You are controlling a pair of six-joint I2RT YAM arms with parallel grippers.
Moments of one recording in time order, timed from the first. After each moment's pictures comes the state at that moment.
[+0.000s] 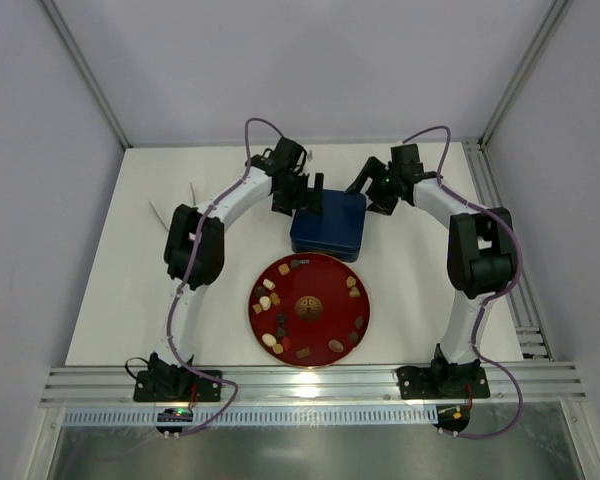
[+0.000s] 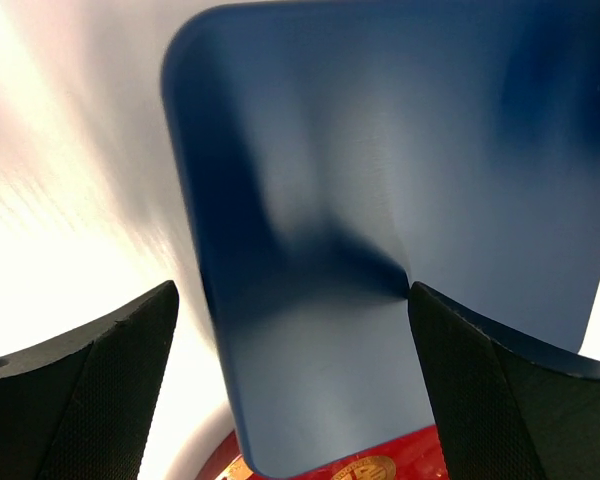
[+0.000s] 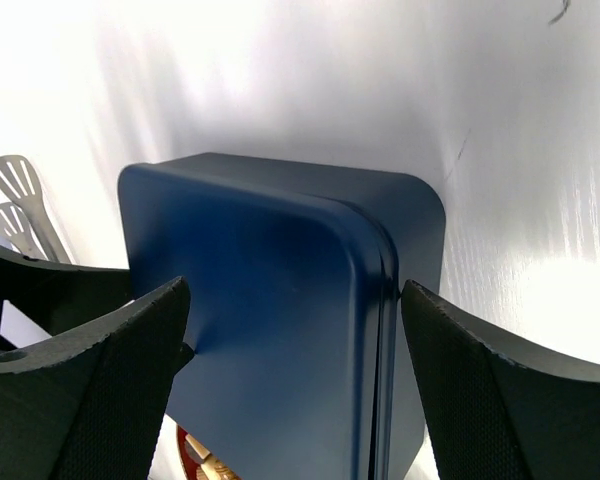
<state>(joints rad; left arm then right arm) -0.52 2.26 1.98 -0.75 0.21 -0.35 0.18 1.94 1.39 -0.29 -0.31 0.70</state>
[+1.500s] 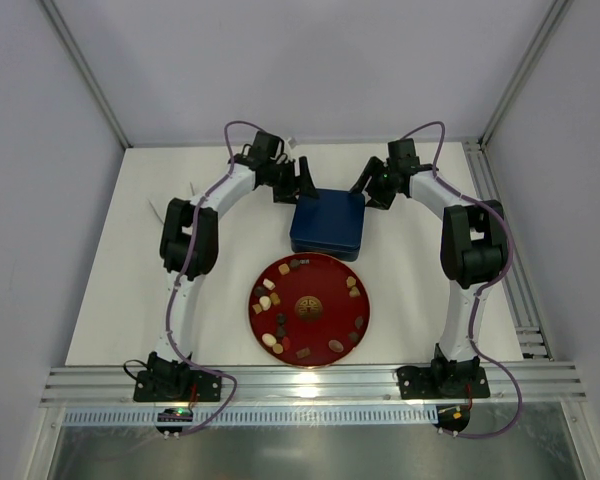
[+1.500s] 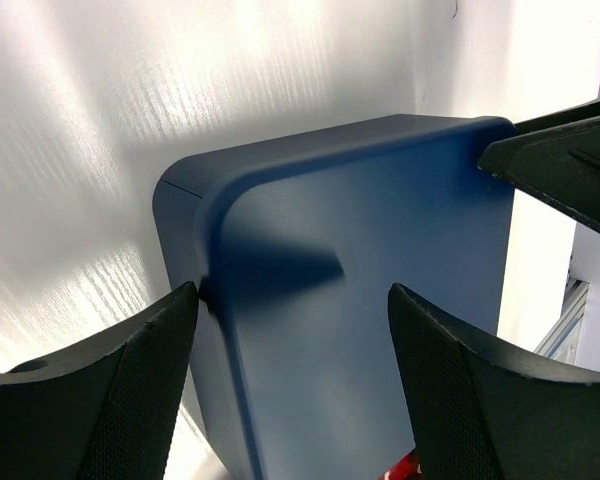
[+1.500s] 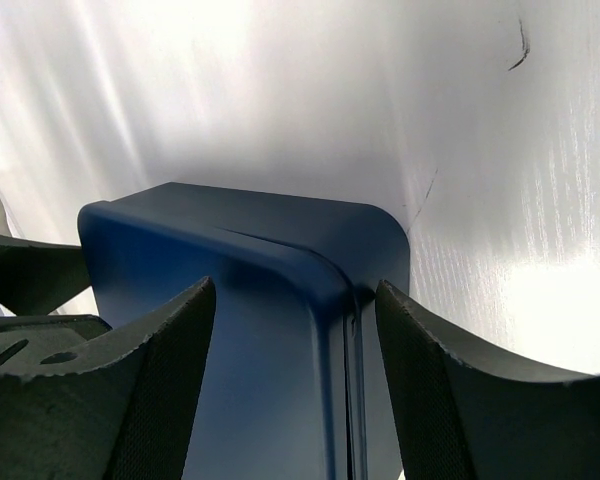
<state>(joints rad) -0.39 2.34 1.99 -0.52 0.52 -0.48 0.18 2.04 1.53 -0.37 -0.27 0.68</state>
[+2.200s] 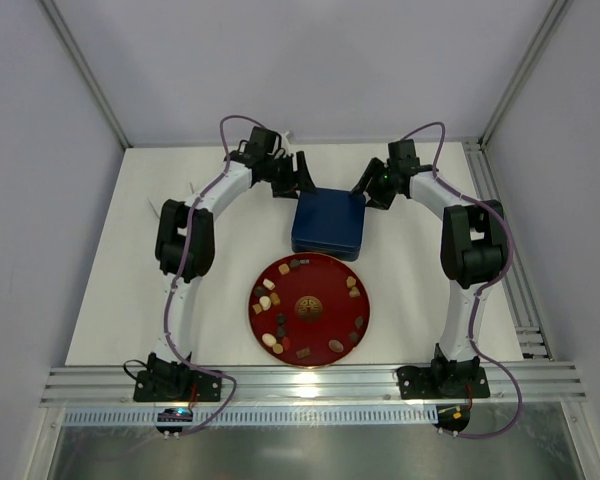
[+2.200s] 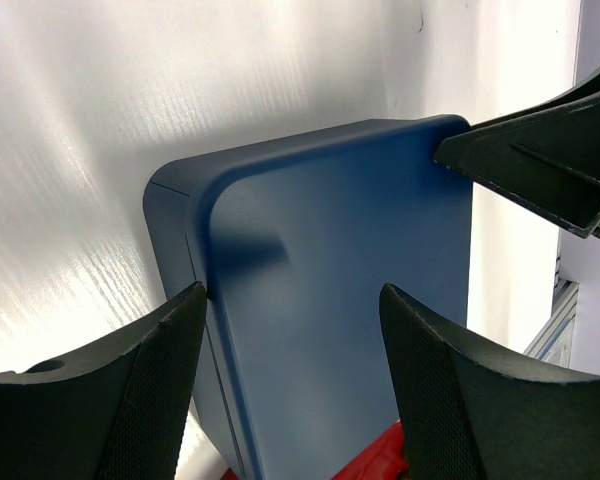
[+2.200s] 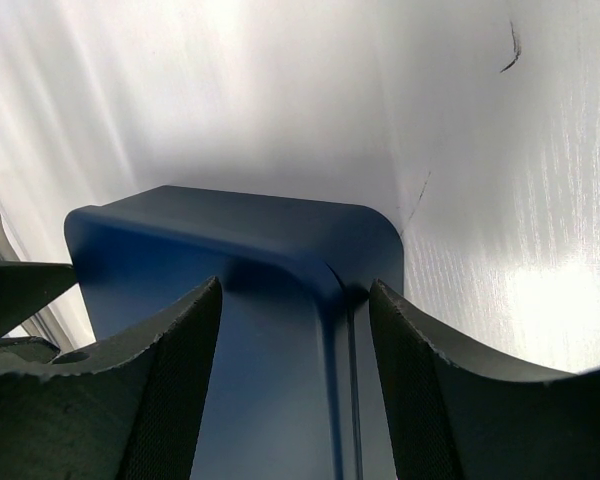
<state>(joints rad) -0.39 2.29 1.97 -0.51 0.52 -0.47 0.17 2.04 1.52 -0.36 -0.27 0.67</state>
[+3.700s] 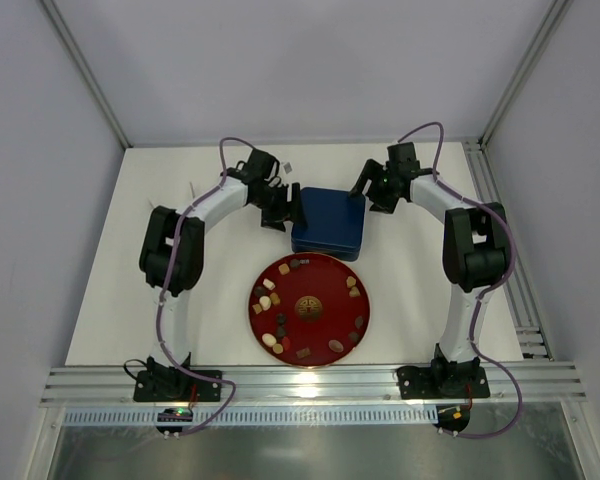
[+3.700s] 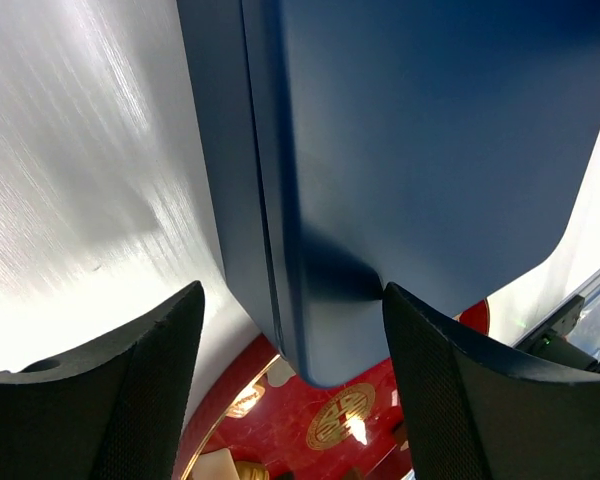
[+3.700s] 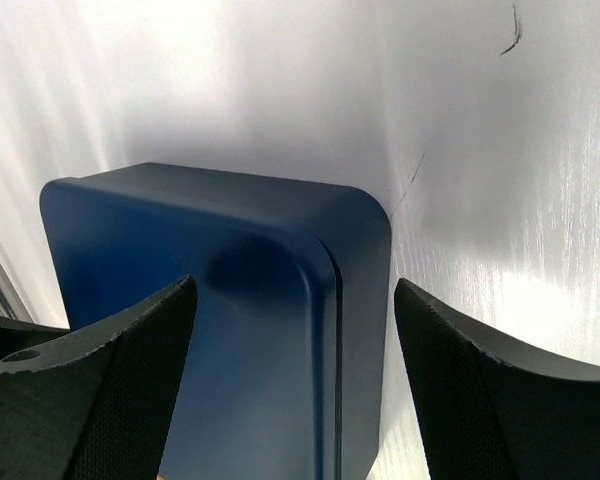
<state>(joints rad) -0.41 2.10 1.65 -0.61 0.45 -0.40 0.18 2.01 1.47 -0.35 -0.26 0.60</state>
